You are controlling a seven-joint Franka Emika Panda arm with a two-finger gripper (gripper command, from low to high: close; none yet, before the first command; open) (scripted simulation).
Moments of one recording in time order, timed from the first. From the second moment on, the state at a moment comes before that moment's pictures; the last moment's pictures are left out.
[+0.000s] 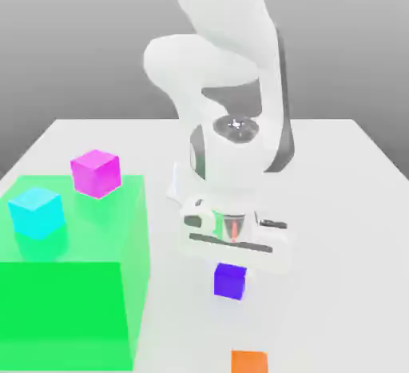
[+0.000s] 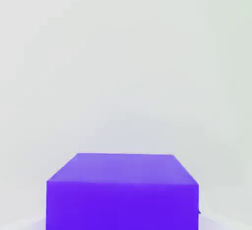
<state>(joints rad) 0.10 0.19 0.02 -2.91 -0.07 3.11 1.25</state>
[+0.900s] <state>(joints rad) 0.02 0.17 0.09 -2.44 -0.09 2.60 0.98</state>
